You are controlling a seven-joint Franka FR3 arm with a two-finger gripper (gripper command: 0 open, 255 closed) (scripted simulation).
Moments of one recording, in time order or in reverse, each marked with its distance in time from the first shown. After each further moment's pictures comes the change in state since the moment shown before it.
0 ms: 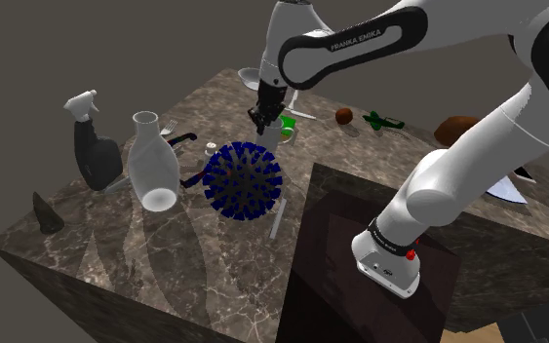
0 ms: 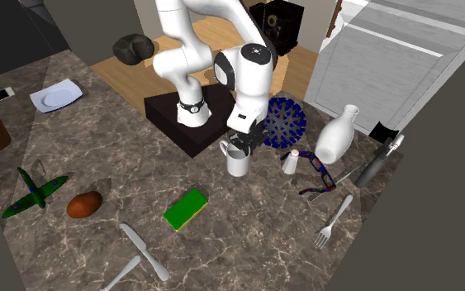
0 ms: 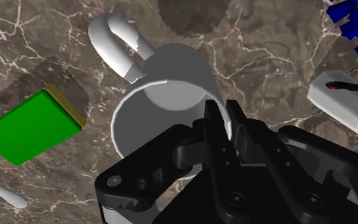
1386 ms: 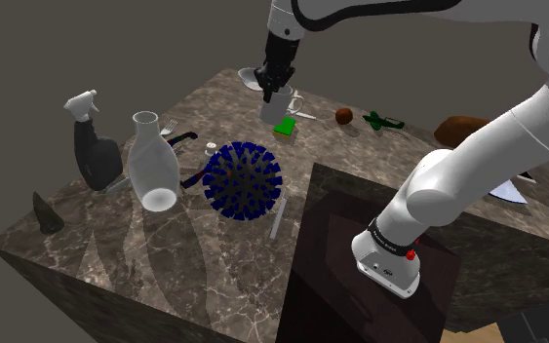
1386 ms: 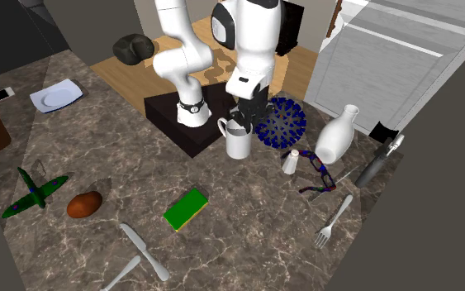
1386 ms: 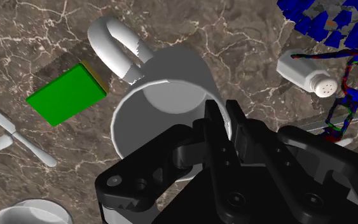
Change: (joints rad) arm 0.001 -0.088 -0.011 0.204 0.011 -0.291 -0.017
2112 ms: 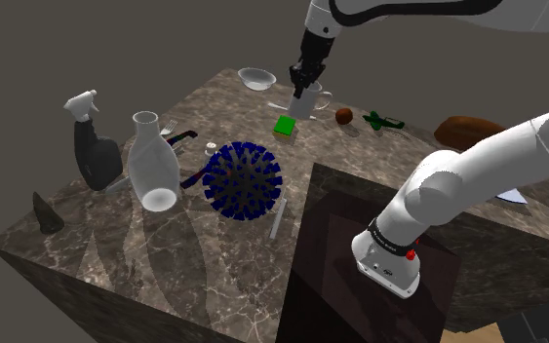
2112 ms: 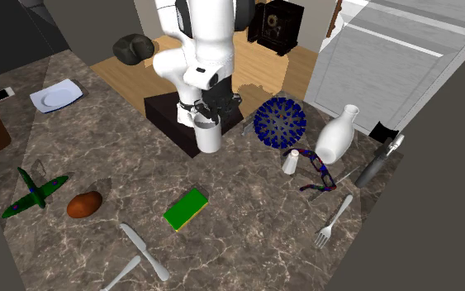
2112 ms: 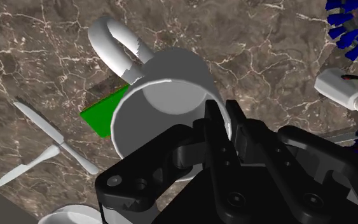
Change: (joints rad) arm -0.050 -0.174 -0.111 -0.123 -0.018 -0.050 -0.152
